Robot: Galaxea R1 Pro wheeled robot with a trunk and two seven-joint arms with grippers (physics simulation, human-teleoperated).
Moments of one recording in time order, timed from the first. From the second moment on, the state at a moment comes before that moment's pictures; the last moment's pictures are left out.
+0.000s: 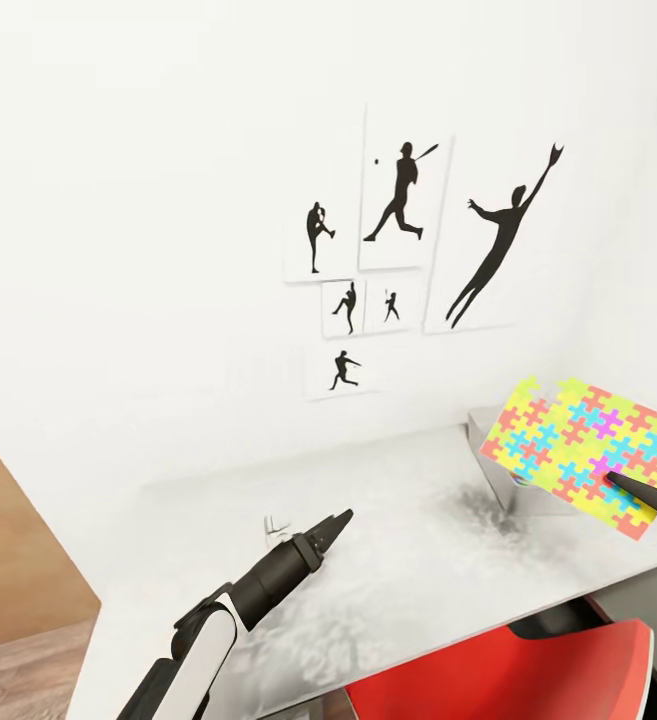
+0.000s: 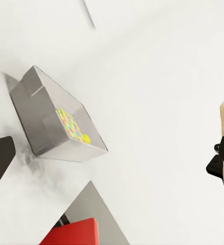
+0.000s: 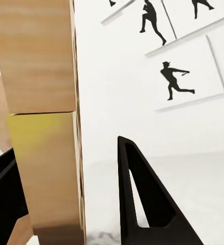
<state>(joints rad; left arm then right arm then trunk) -0.24 -0.06 -0.29 -1.33 0.89 0.33 -0.55 -0.24 -0.47 -0.67 -1.59 -0.52 0.85 1.32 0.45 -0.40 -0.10</state>
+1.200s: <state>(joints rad) -0.24 -0.07 -0.29 -1.33 0.84 0.32 -0.55 -0.24 -0.47 -0.66 -1.59 -0.52 0.85 1.32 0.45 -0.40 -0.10</state>
